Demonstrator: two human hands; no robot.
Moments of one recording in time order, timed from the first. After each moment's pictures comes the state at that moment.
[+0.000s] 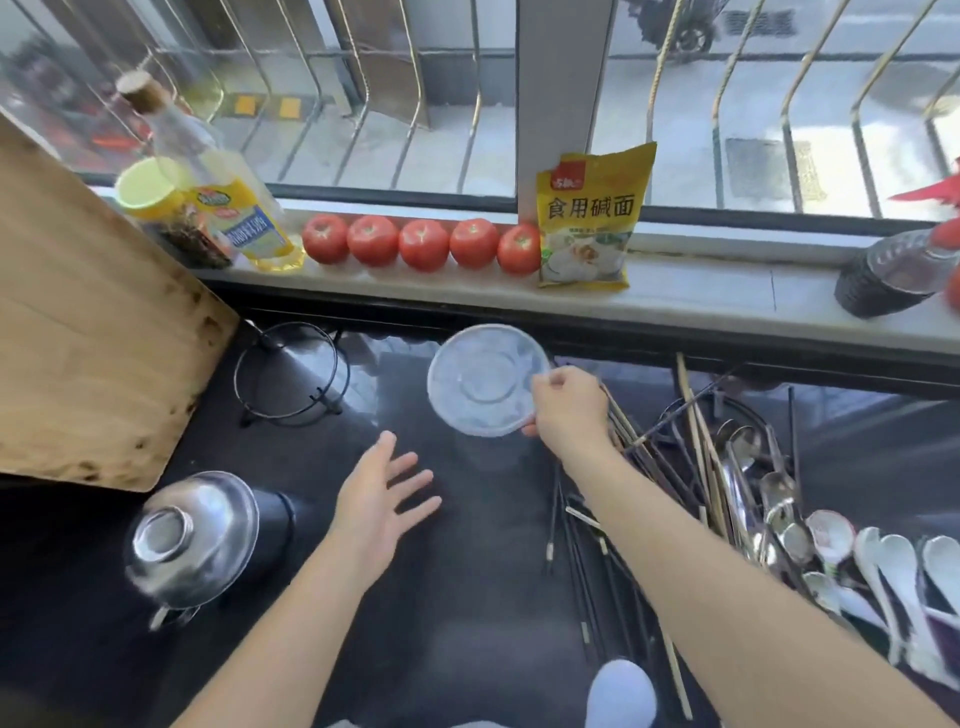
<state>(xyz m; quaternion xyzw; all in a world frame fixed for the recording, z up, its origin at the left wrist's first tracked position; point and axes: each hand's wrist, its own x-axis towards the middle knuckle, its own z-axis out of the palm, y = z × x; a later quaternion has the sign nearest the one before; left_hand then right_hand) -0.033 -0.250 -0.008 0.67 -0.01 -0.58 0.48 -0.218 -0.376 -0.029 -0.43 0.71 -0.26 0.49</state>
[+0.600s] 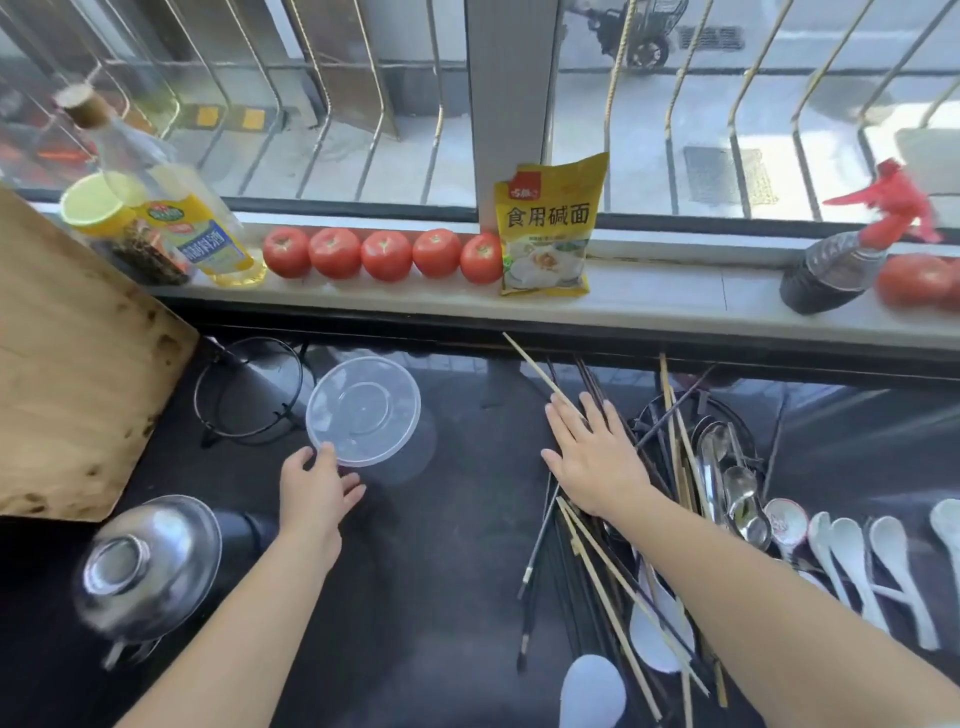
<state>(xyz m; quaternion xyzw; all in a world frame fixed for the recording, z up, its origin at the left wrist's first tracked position) -0.005 -0.270 -0.028 0.78 -0.04 -0.42 0.47 -0.319 -0.354 -0.100 -0.84 0.51 0.18 0.08</state>
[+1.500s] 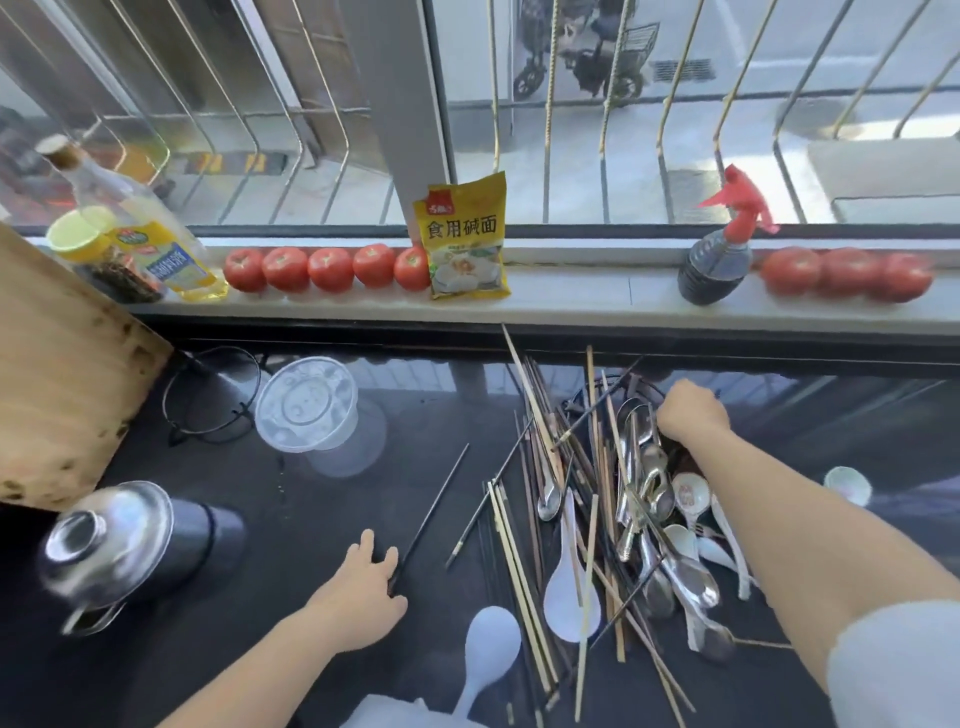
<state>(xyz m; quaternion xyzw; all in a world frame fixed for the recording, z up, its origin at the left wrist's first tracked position) -0.124 -0.169 -0.036 0.69 -0.55 -0.40 -0.25 -0.508 -0.400 -0.051 -0.53 0.81 0.05 0.24</state>
